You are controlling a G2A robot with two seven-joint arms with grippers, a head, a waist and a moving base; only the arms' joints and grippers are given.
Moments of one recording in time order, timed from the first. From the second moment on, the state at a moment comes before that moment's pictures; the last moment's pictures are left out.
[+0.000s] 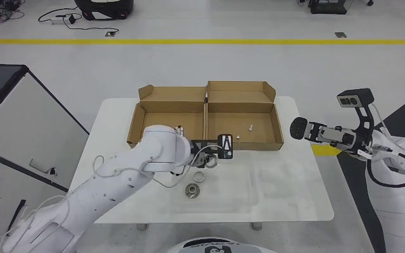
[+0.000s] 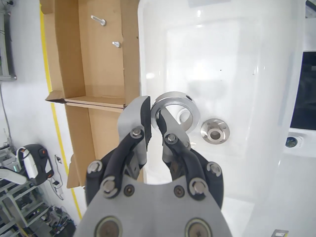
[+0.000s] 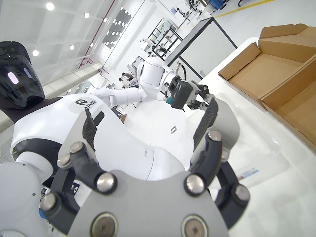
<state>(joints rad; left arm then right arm) 0.94 -1.04 -0.74 -1.95 0.96 -0.69 -1.13 -1.49 -0.94 1.78 -1.69 0.76 -0.38 1.44</state>
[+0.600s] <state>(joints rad) 1.26 -0.94 -1.31 -1.91 0.88 -0.82 -0.50 -1.49 -0.94 1.78 -1.69 0.76 -0.38 1.44</state>
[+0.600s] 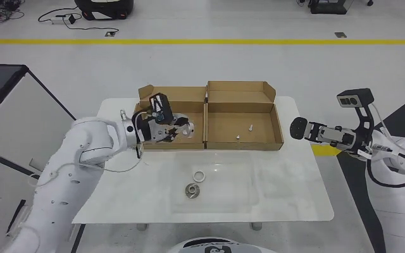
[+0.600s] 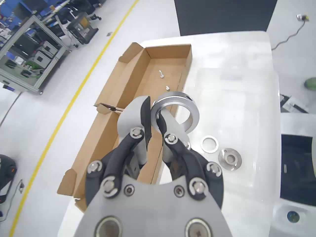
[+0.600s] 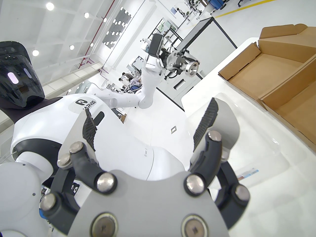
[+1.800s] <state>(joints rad) 1.52 -0.82 -1.47 -1.90 0.80 -1.01 0.65 -1.49 -0.94 1.78 -1.69 0.76 -0.38 1.44</state>
